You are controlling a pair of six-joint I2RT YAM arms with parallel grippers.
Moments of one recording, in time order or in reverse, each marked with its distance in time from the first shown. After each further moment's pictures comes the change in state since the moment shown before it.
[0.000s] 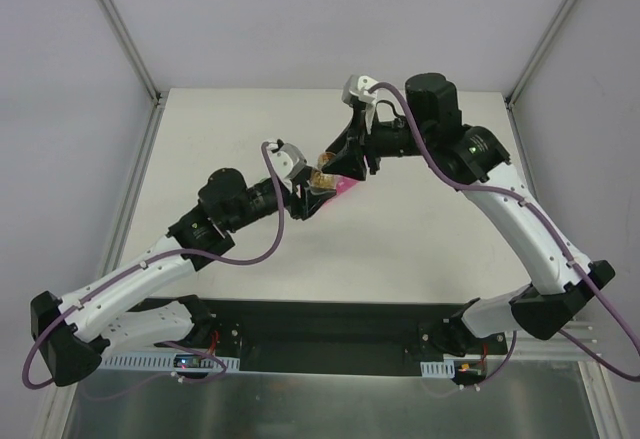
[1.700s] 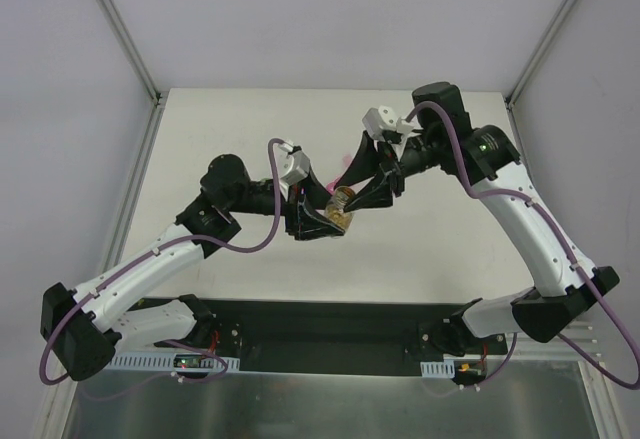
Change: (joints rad) left arm 0.096 0.100 0.025 0.140 0.704 -0.249; right arm -0.071 -0.015 -0.016 -0.267 -0.539 -0.402
